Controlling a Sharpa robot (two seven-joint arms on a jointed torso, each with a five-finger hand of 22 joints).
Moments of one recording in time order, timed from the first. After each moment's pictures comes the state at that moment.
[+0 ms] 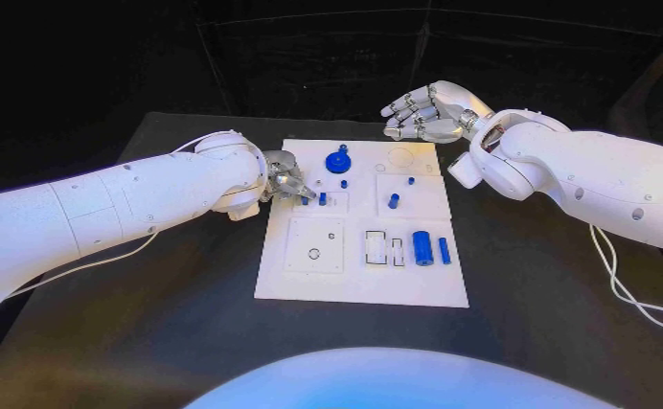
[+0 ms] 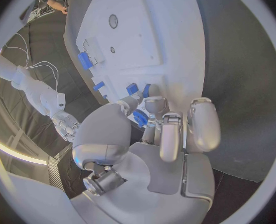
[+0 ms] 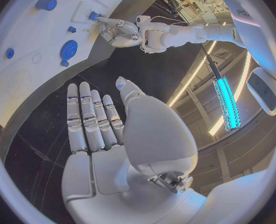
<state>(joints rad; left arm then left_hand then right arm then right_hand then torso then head) 1.17 -0.69 -0.06 1.33 -1.09 0.07 -0.47 0.91 -0.02 0.52 0.04 0.05 0.92 0.04 0.71 0.43 1.27 -0.02 1.08 0.89 1.47 -0.08 1.56 1.31 0.08 1.41 0.03 1.34 1.27 1.22 -0.72 -0.02 1.34 -0.79 -0.21 0.23 1.41 -0.03 0.11 0.09 0.30 0.76 0.20 0.21 0.07 0.84 0.20 0.38 0.07 1.06 0.14 0.15 0.22 0.17 0.85 0.26 0.31 0.11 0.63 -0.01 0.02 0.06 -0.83</state>
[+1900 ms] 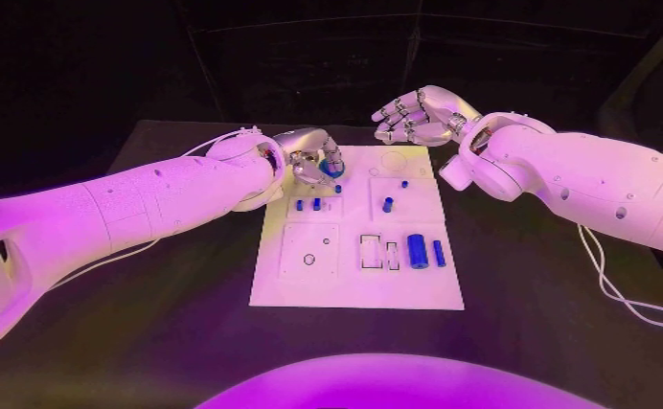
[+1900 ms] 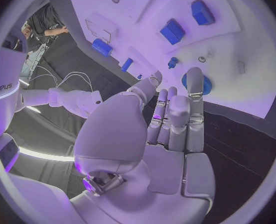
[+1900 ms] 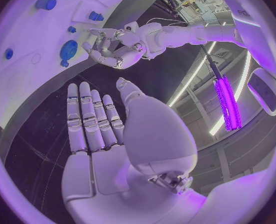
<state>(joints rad) 1.19 -0.57 -0.09 1.18 -1.27 -0.19 0.08 1.34 -0.10 0.34 -0.11 0.05 0.84 0.16 0.38 0.14 0.87 0.10 0.45 0.21 1.38 0.02 1.14 0.97 0.17 1.17 0.12 0.74 0.70 1.22 -0.71 -0.02 1.33 -0.79 -0.21 0.23 1.40 -0.02 0.11 0.09 0.31 0.75 0.20 0.21 0.07 0.84 0.20 0.38 0.07 1.06 0.14 0.15 0.22 0.17 0.86 0.25 0.30 0.11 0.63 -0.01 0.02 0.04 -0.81</state>
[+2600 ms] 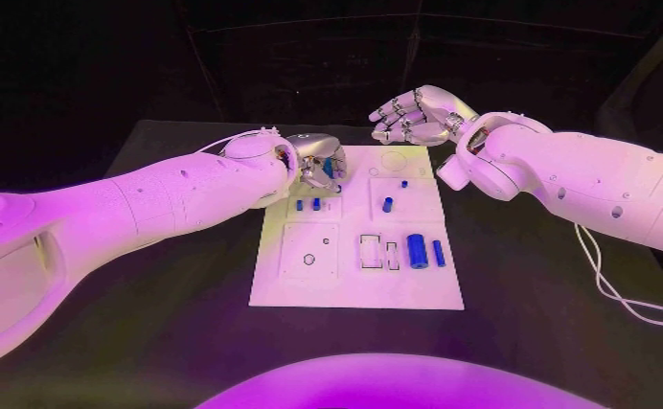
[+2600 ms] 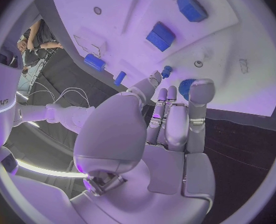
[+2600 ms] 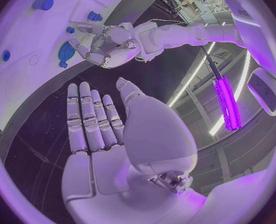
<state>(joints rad) 1.19 -0.48 -0.11 1.08 -1.39 -0.13 0.07 1.33 -0.08 0.35 -0.11 0.05 0.91 0.14 0.33 0.10 0.92 0.09 0.41 0.13 1.45 0.01 1.29 1.11 0.15 1.30 0.11 0.98 0.93 1.22 -0.70 -0.02 1.33 -0.79 -0.21 0.23 1.40 -0.02 0.11 0.09 0.31 0.75 0.20 0.21 0.07 0.84 0.20 0.38 0.07 1.06 0.14 0.15 0.22 0.17 0.86 0.25 0.30 0.11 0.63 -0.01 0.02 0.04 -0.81</state>
